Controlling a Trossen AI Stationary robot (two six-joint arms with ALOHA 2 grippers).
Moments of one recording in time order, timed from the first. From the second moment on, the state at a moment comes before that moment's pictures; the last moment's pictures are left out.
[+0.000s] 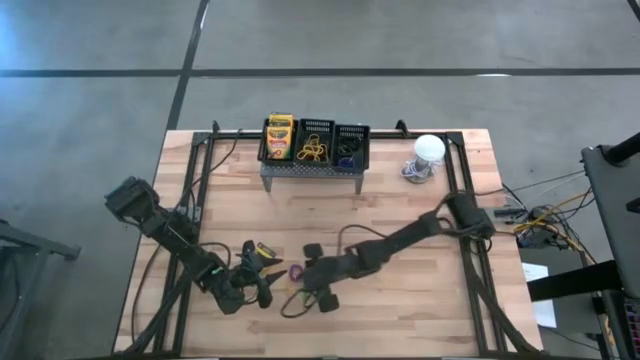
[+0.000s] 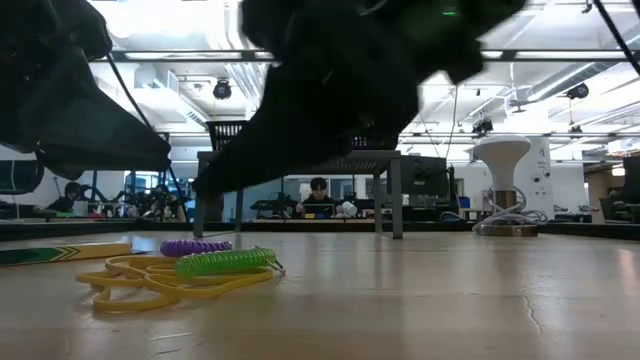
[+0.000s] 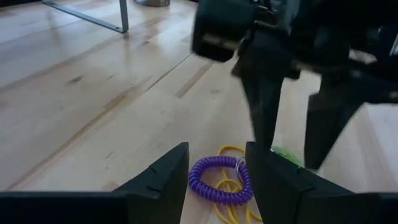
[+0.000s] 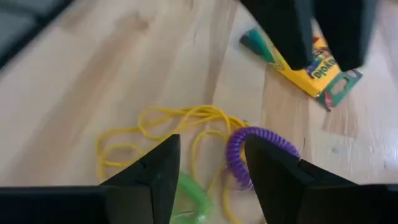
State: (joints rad) left arm -0.79 1.63 0.52 0.34 -0.97 -0.87; right arm 0.32 2.14 1.33 0.16 0.07 0.01
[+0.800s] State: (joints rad) left arm -0.79 1.63 0.52 0.30 -0.95 -0.87; right arm 0.32 2.11 1.60 -0.46 0.05 -0.02
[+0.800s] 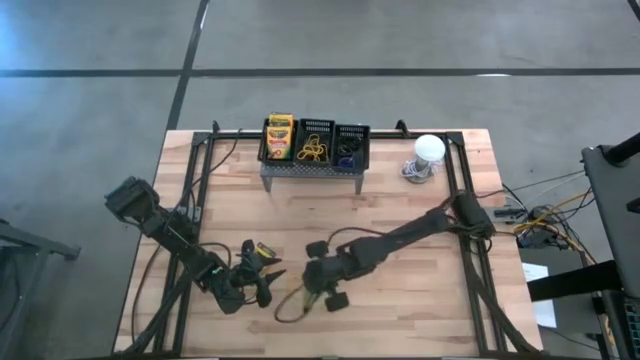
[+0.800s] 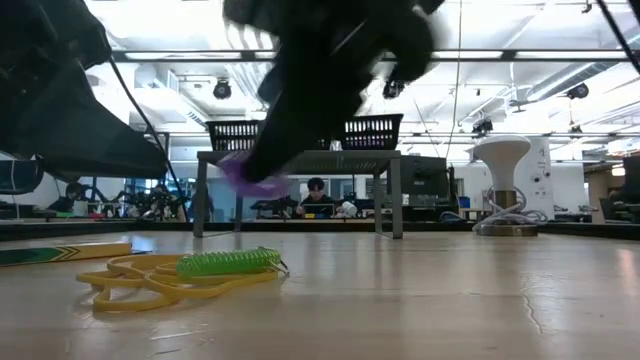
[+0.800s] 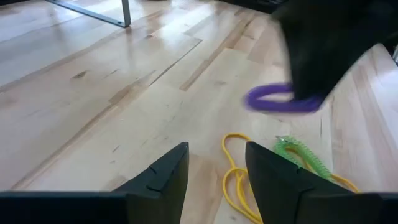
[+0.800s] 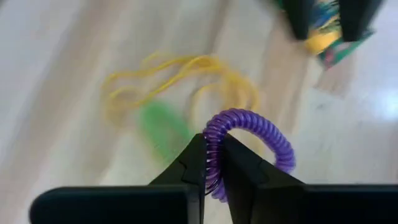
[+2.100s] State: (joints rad) left arm -0.78 1.63 0.52 0.28 -0.95 -0.89; right arm -0.43 1.40 0.91 0.17 -0.04 0.27
